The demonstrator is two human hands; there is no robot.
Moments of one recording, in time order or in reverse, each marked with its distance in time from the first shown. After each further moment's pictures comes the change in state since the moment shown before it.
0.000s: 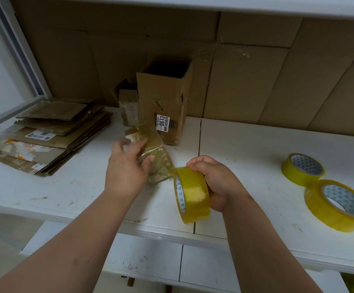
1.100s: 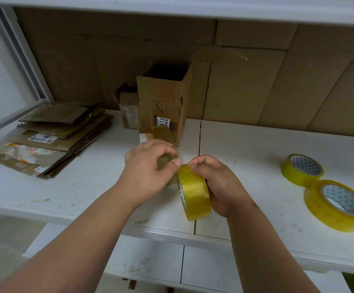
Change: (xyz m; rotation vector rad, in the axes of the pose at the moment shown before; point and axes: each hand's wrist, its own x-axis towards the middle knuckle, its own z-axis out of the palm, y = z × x) left_hand -0.014 0.051 -0.024 -0.118 -0.217 0.268; right_hand -0.015 0.001 -0.004 -0.029 -0.063 -0.145
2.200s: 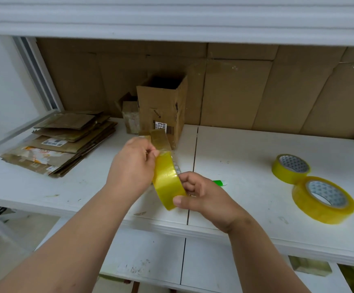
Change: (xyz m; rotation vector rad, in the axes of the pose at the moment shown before) left_hand -0.018 0.024 -0.011 0.204 0.247 -0.118; right_hand -0.054 0.012 -0.010 -0.299 -0.321 -0.198
